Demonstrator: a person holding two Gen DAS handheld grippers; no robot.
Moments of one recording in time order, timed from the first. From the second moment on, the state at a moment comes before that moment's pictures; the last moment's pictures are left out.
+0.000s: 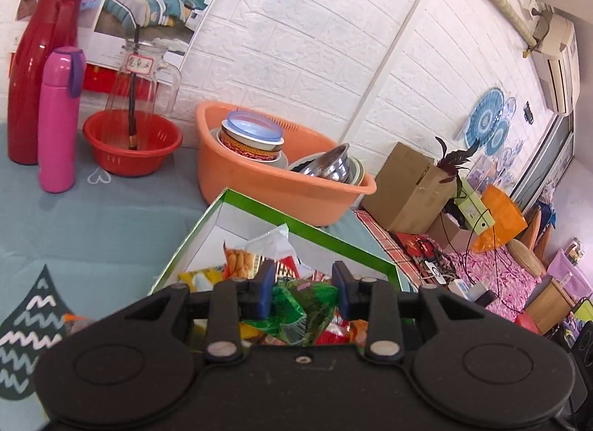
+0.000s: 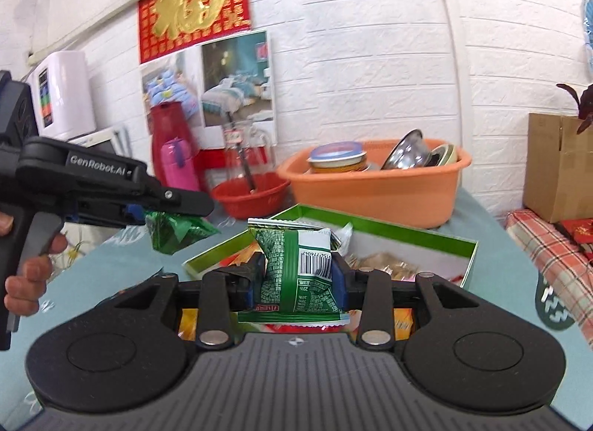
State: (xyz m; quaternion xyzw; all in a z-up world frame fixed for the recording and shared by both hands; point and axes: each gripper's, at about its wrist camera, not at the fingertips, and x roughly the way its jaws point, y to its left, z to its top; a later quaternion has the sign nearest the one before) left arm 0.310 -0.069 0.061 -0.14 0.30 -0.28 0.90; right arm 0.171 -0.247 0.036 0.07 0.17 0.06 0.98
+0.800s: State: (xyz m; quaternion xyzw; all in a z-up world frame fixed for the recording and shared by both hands) left arm 0.310 -0.062 0.041 -0.12 0.31 -0.23 0.92; right arm 0.174 -0.245 0.021 0.02 0.16 0.03 0.99
